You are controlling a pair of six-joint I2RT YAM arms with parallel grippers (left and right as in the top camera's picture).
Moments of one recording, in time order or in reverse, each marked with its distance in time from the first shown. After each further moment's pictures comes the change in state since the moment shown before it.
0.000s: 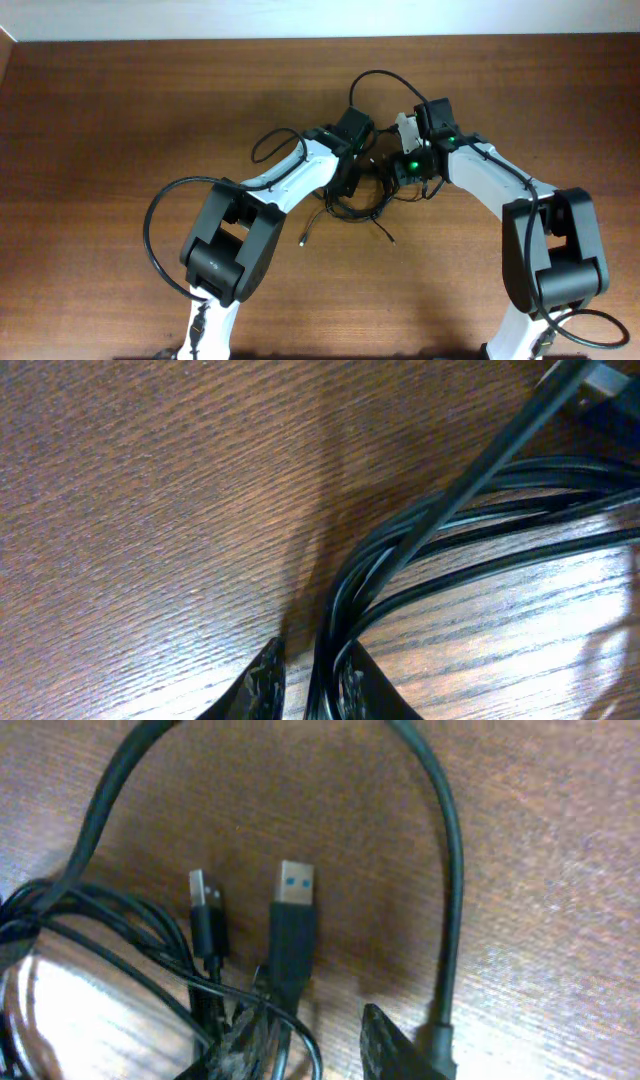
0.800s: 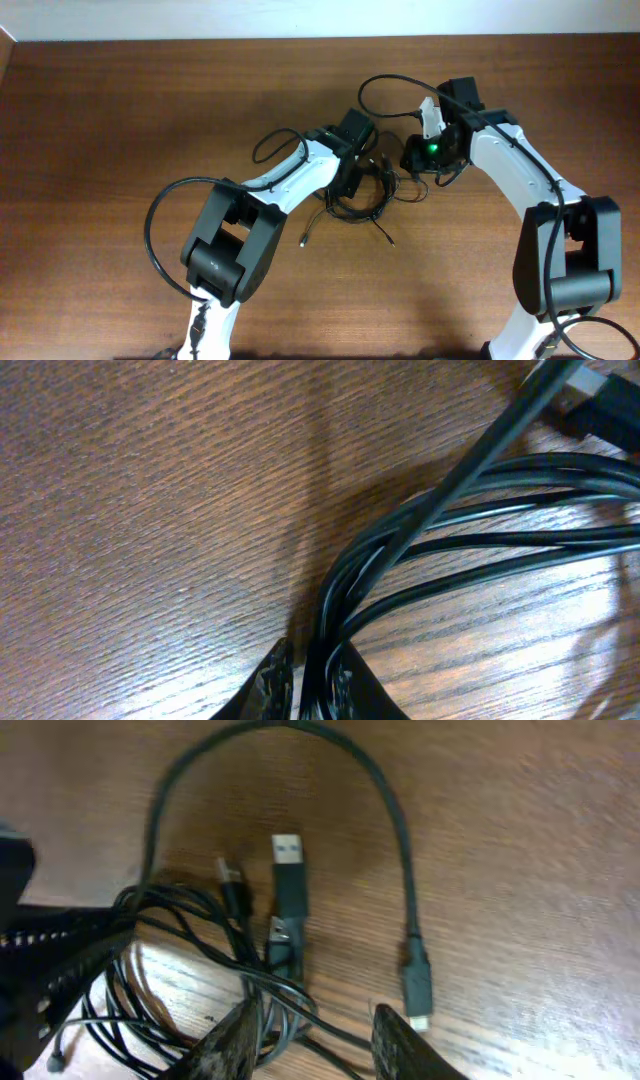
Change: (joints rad) left arm -0.007 0.000 0.000 -0.001 0.003 0.000; right arm -0.073 -0.027 0.158 -0.284 -0.113 0.132
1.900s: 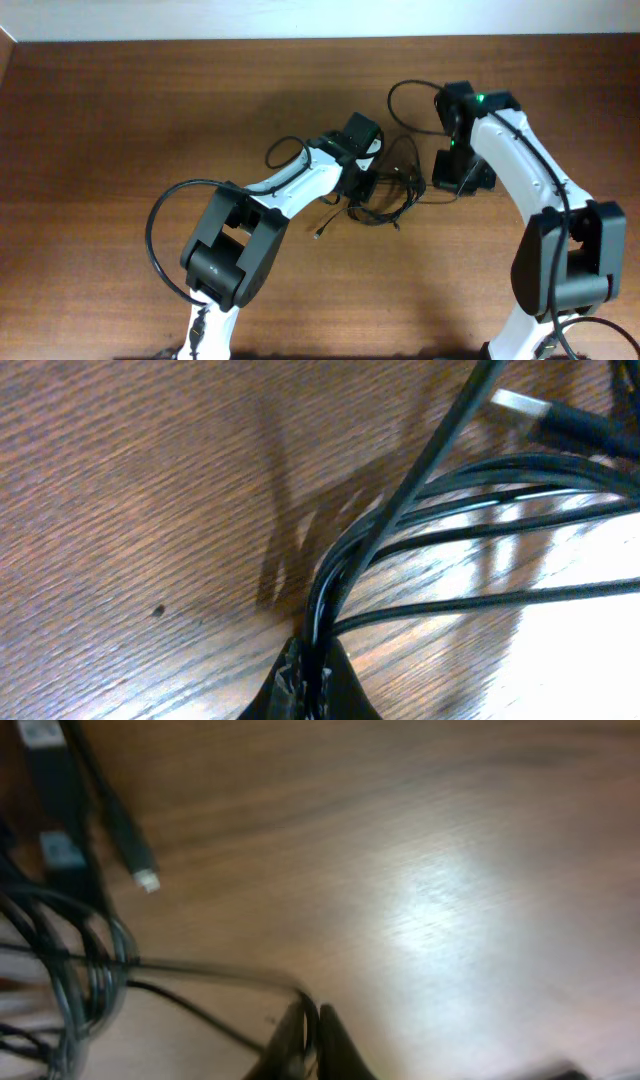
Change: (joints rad) left arm -0.023 -0.017 -0.055 0.145 0.205 -0.004; right arm 0.010 0.002 0.209 -0.635 0.526 0.356
